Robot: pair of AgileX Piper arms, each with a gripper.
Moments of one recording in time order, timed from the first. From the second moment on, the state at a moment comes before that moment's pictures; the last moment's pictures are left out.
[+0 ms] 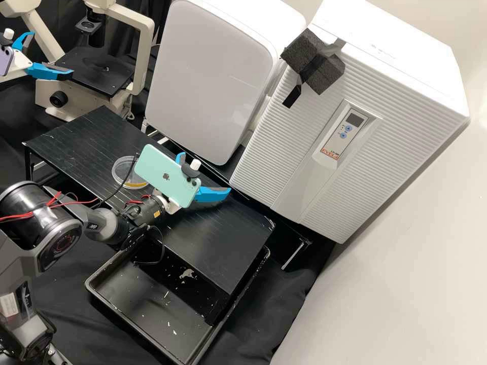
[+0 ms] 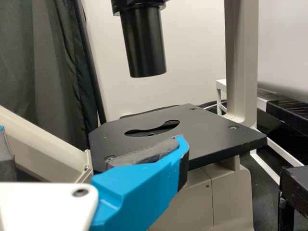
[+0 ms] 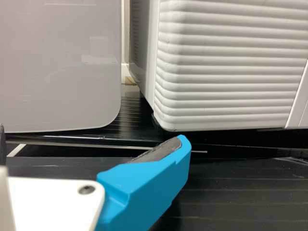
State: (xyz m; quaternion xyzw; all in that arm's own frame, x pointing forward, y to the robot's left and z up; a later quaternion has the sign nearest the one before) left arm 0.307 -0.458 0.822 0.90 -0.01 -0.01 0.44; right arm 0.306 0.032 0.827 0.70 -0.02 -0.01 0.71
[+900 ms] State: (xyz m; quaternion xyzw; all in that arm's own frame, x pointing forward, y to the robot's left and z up) left arm 0.277 -0.532 0.778 0.84 -0.11 -0.23 0.47; right arm 0.306 0.032 0.827 0.70 -0.02 -0.01 0.71
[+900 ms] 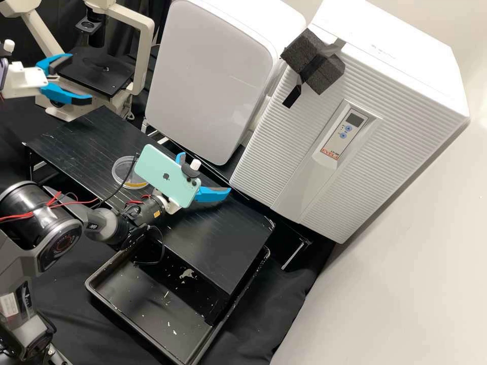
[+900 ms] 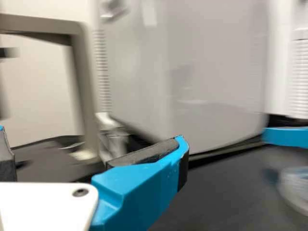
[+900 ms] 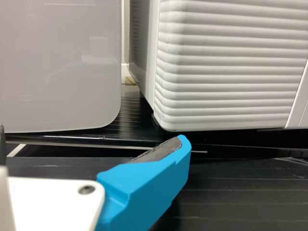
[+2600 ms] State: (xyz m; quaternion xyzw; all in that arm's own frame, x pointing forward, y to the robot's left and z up) left arm 0.270 -0.613 0.660 0.77 -0.05 -0.48 0.41; right arm 0.306 0.032 0.827 0.70 -0.02 -0.01 0.71
